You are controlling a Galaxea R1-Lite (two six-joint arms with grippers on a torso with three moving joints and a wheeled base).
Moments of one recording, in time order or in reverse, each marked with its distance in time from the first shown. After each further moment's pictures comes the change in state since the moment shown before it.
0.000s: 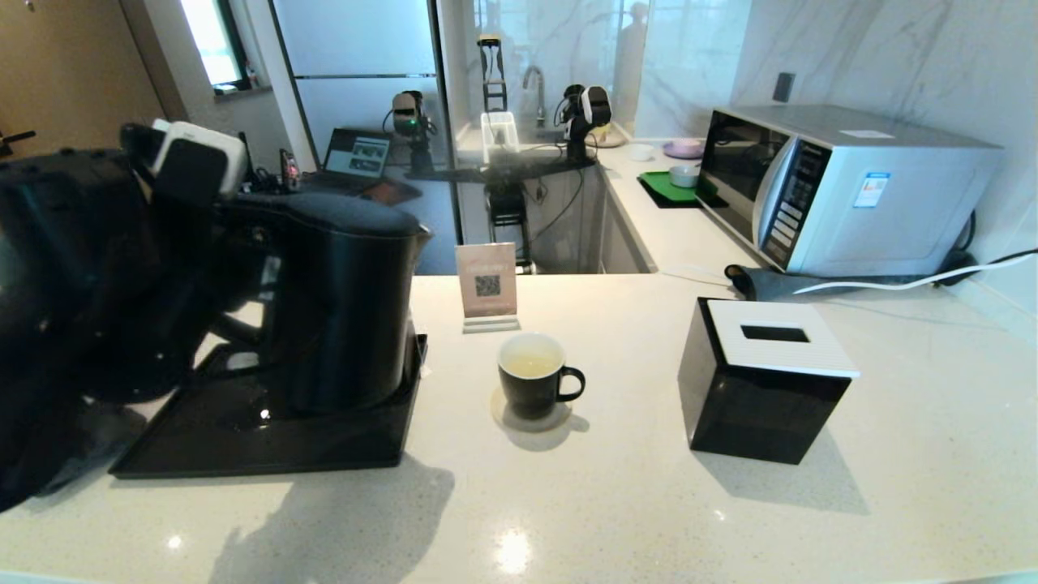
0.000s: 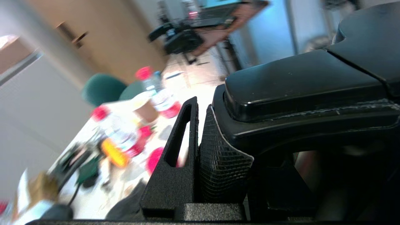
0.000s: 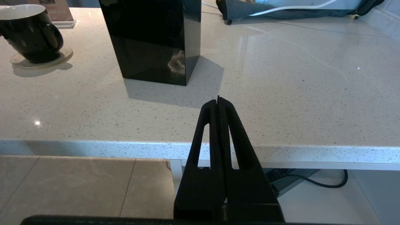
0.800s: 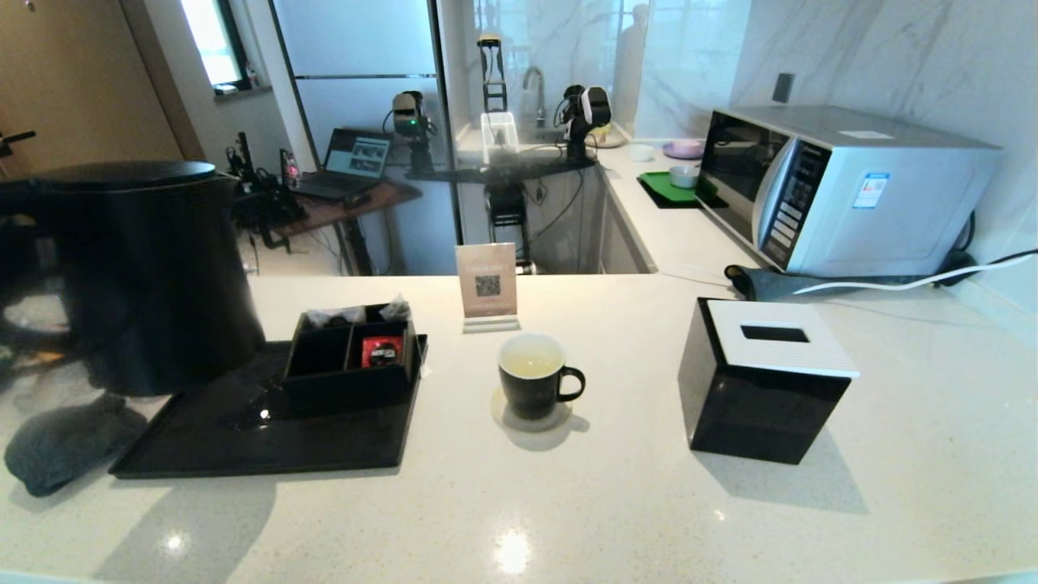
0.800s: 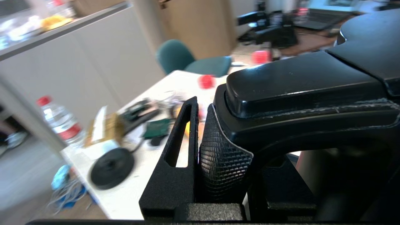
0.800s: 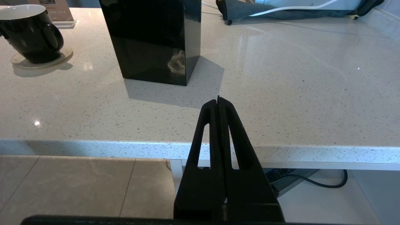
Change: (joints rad) left arm 0.461 -0.154 0.071 -0.003 -0.092 -0.138; right arm 0.000 0.000 0.000 0.000 0.000 0.000
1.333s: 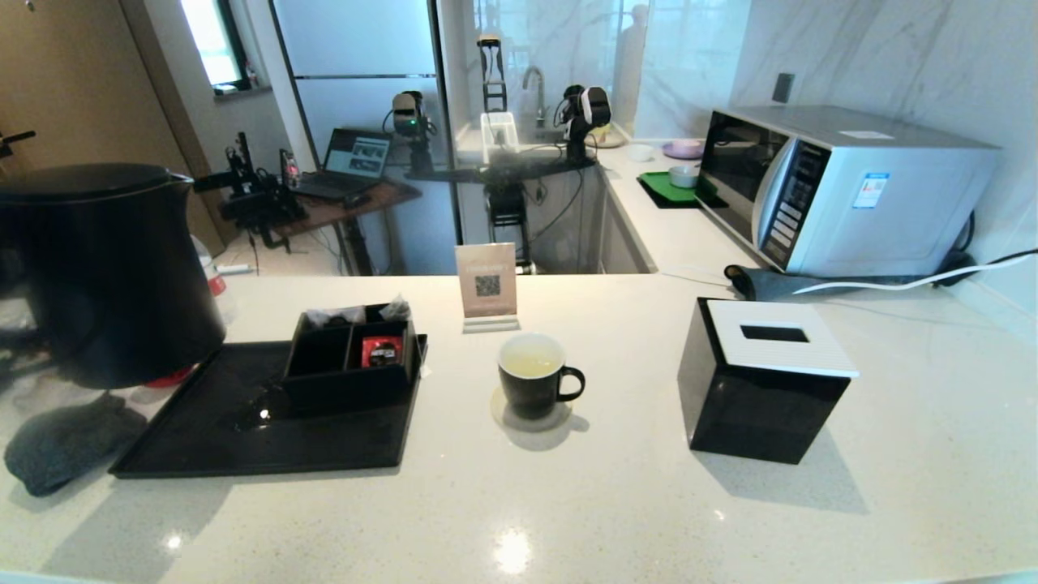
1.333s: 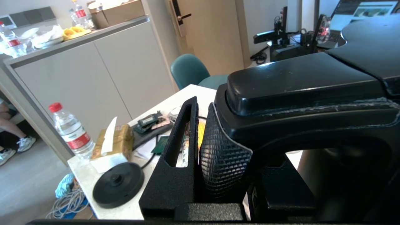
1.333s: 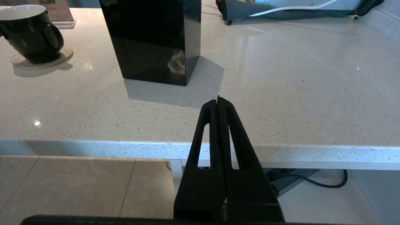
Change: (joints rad) left arm 0.200 0.137 0.066 -0.293 -0.153 -0.009; right arm 0.000 0.000 0.000 0.000 0.000 0.000
